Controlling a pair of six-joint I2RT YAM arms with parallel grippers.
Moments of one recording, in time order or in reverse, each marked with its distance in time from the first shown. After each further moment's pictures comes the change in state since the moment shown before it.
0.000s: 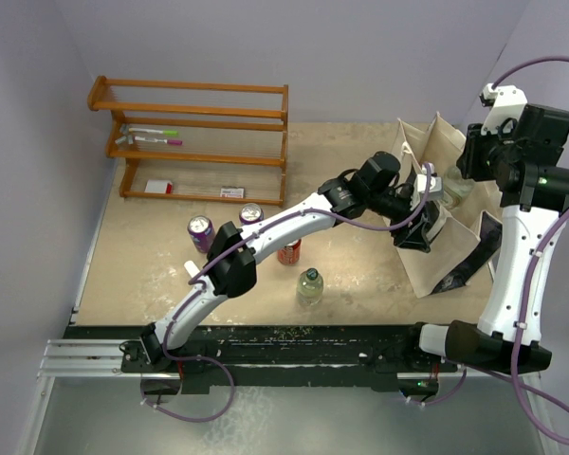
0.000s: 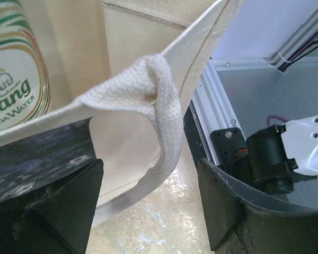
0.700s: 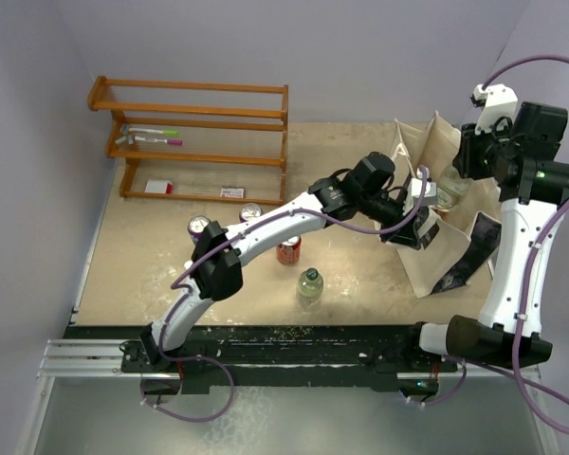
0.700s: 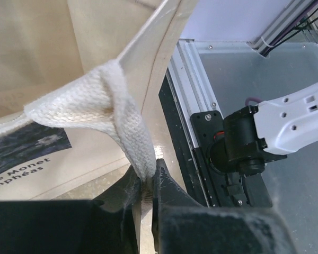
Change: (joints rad) left arm -0.010 -0.124 -0.146 -0.054 0.024 0.025; right arm 0.000 0.023 0.000 0.004 -0.044 -0.071
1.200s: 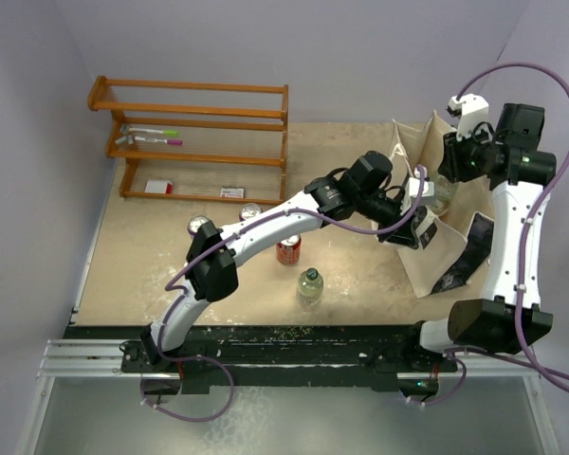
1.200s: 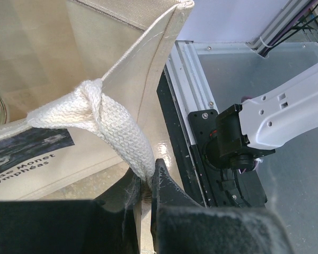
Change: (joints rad) left arm 0.000 -0.065 -0.051 -0.013 -0.019 0.009; right arm 0.008 0.092 -0.091 0.030 -0.120 -0.176
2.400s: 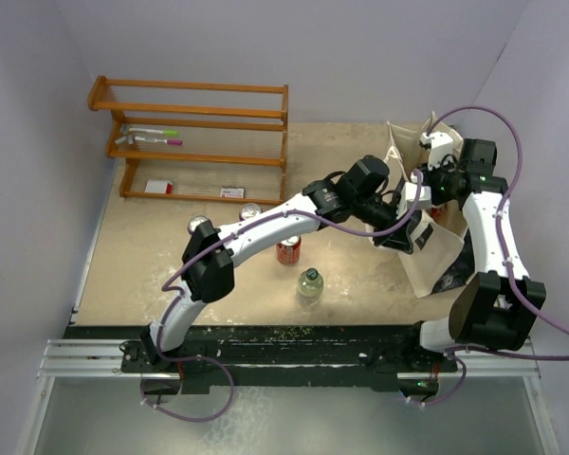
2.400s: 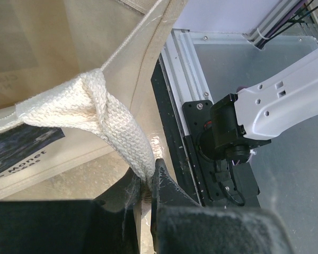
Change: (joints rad) left arm 0.000 -0.037 -0.084 0.005 0.005 -0.006; right arm 0.048 0.011 -0.482 0.401 -0.018 0.044
